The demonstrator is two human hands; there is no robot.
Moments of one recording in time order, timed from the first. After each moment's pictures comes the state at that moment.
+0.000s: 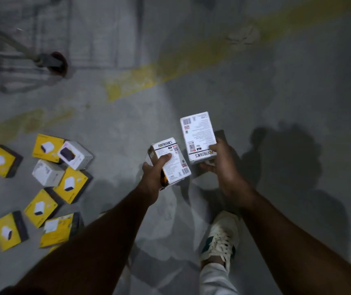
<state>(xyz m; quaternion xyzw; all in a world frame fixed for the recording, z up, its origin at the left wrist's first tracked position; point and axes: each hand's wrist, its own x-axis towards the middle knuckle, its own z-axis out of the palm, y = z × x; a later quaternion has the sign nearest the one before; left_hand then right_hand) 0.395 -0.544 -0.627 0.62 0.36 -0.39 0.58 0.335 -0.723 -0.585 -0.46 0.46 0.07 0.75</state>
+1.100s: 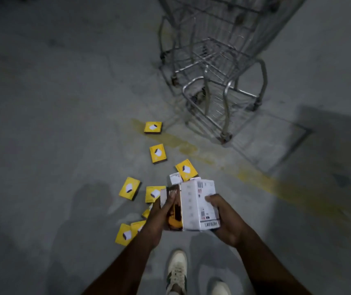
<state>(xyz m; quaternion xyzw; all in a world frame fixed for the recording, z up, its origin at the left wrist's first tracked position) 0.366 -0.223 -0.235 0.55 0.36 -0.10 0.75 0.436 -0.411 -0.194 -0.40 0.20 0.48 0.75</state>
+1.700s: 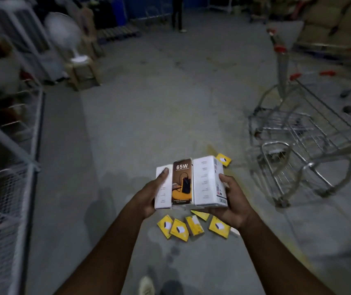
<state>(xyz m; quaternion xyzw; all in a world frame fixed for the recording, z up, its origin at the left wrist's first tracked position) 0.156 -0.105 0.070 0.42 0.42 0.10 0.80 0.328 -0.272 0.085 -0.37 -0.02 0.66 0.66</state>
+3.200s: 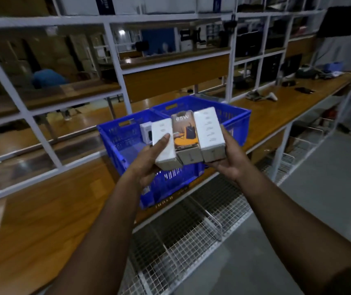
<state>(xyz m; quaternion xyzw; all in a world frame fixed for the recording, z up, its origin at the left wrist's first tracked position) -0.588 0.271 0.291 0.27 0.56 0.68 0.39 -0.434 0.440 0.276 -0.14 -0.44 0.86 0.23</state>
